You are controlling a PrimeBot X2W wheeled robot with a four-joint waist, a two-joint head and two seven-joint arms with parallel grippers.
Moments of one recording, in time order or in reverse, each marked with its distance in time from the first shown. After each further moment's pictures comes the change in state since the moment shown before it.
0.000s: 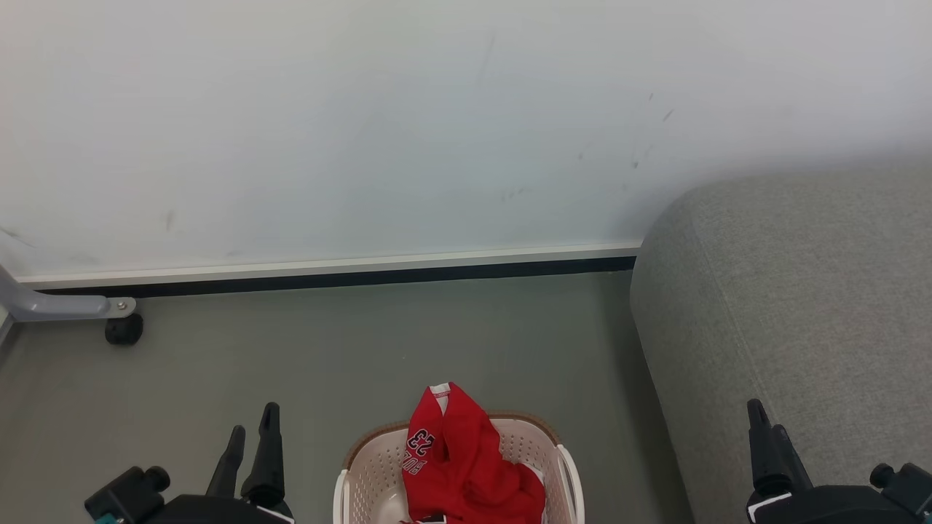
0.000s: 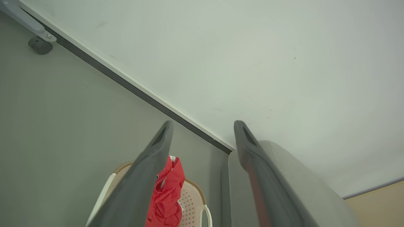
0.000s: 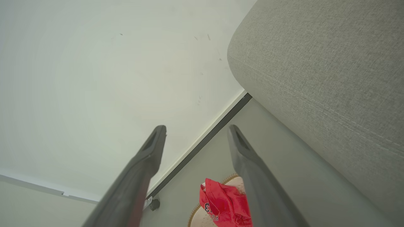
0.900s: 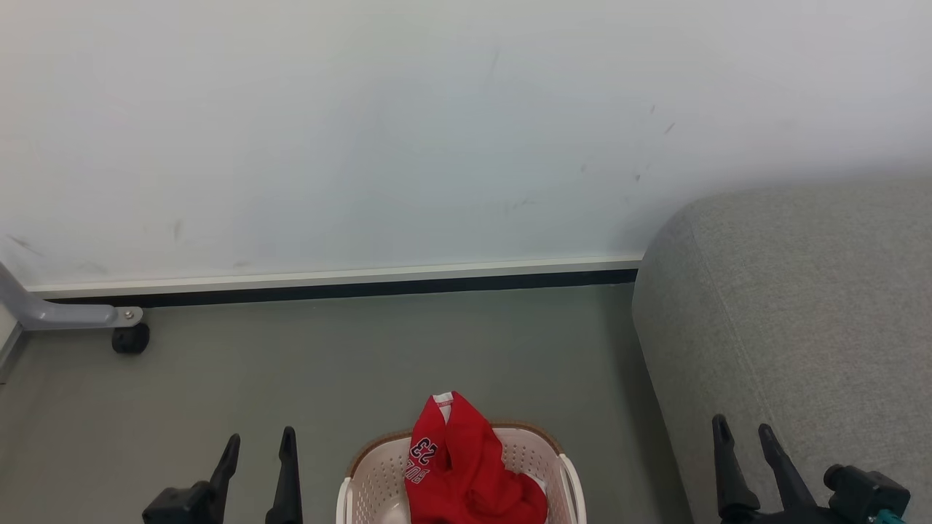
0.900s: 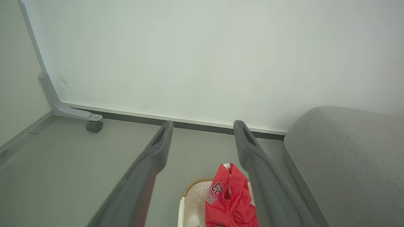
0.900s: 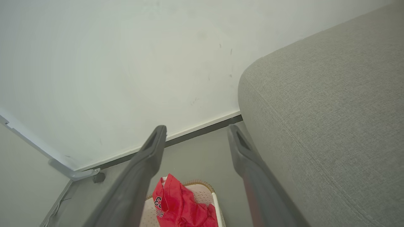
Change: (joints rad) left arm 0.049 0.024 -0.055 -0.001 0.508 0.065 -0.091; right arm 0.030 -0.049 0.127 -0.032 -0.395 -0.068 -0.095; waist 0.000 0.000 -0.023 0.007
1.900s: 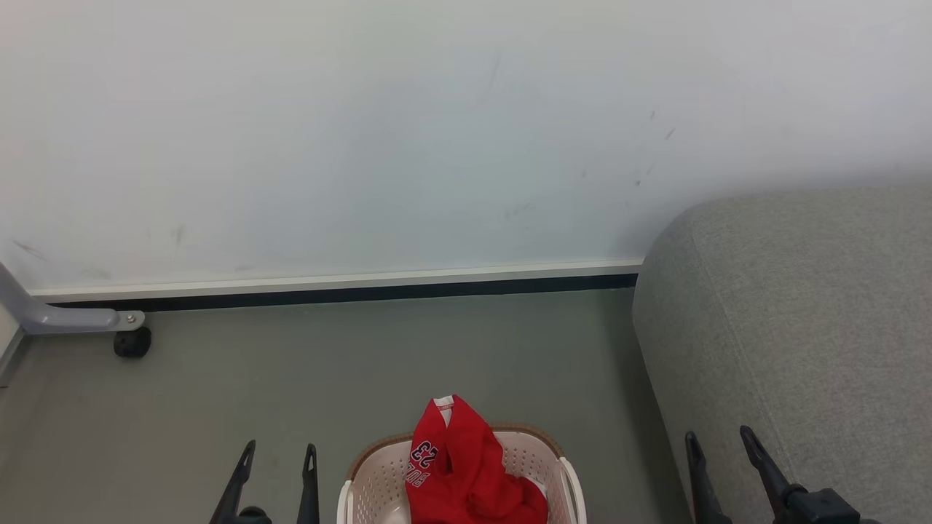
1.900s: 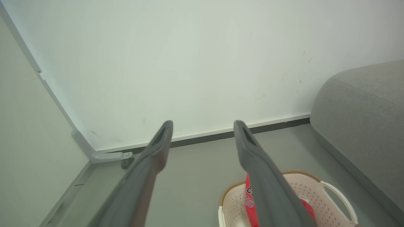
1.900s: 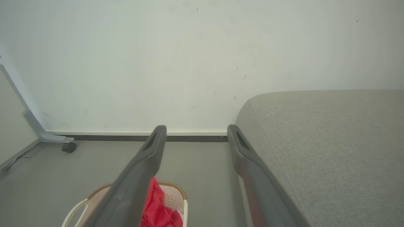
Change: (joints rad) left arm 0.036 -0.007 -0.032 0.011 0.380 0.062 -0.097; right arm 0.033 -0.042 0.093 -0.014 -0.335 -0.055 -0.091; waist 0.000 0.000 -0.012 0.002
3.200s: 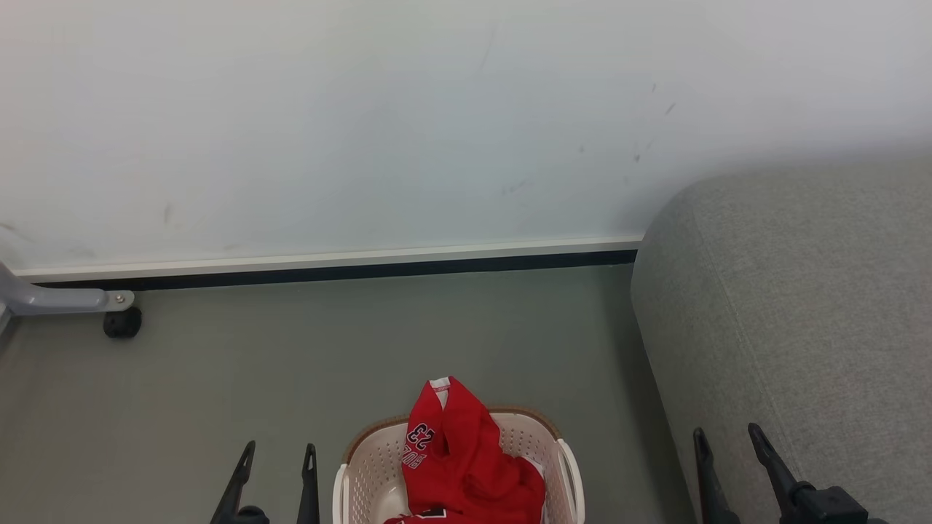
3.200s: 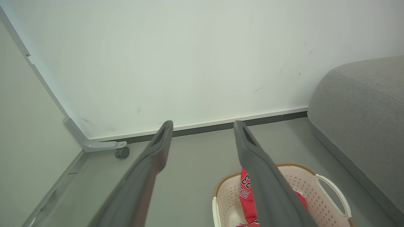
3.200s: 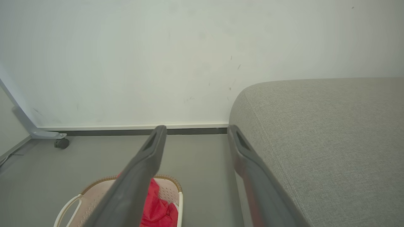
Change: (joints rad) left arm 0.000 -0.008 0.006 0.006 -0.026 -0.001 0.000; right arm 0.000 0.003 -0.020 0.002 0.001 0.000 0.000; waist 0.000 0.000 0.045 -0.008
